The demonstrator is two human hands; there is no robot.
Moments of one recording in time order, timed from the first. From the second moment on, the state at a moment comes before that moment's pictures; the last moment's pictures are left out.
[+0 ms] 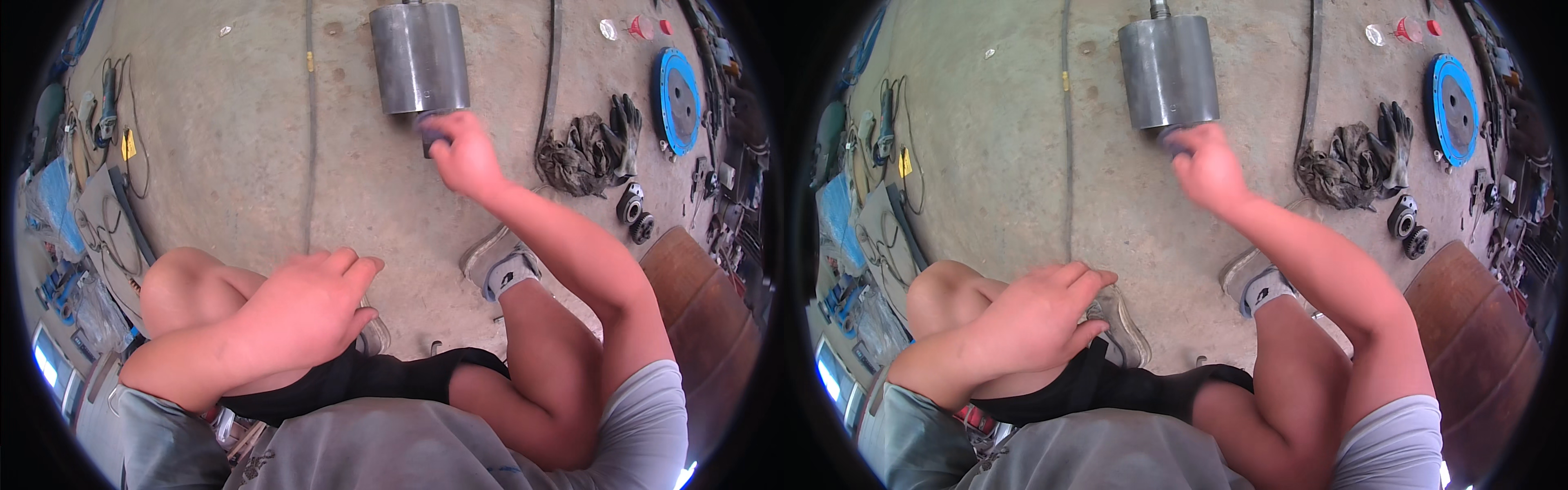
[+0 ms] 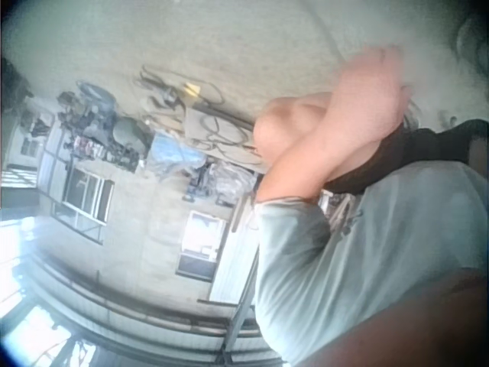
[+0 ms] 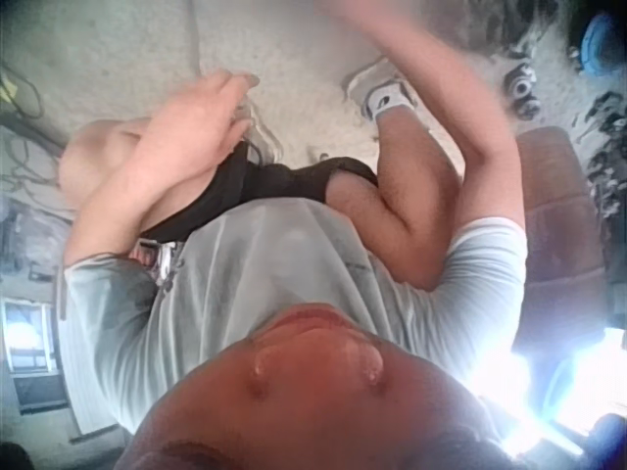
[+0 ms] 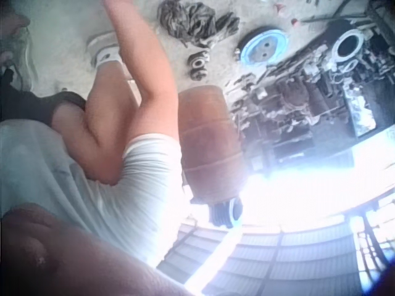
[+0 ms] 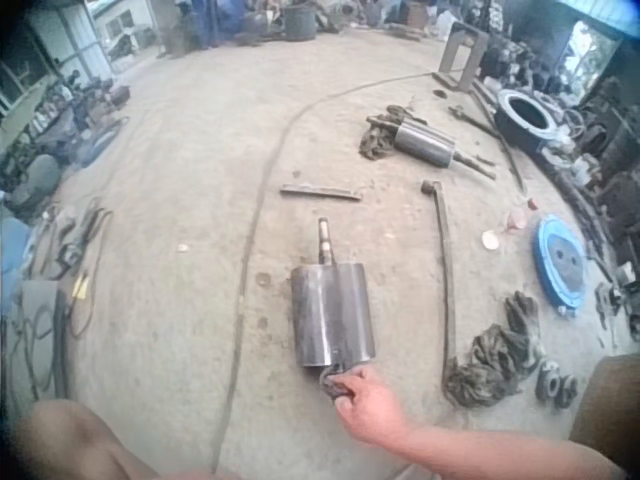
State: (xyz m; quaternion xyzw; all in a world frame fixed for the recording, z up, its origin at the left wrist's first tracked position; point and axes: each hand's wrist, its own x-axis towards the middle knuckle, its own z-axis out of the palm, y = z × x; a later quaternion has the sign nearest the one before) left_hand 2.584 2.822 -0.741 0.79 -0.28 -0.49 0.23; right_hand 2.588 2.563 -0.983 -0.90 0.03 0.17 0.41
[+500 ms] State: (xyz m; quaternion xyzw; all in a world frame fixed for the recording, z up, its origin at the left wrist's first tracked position) left_hand 2.597 2.824 -0.751 0.80 -0.30 -0.47 0.24; right_hand 2.608 2.516 -0.953 -0.96 -0.24 0.14 0.07
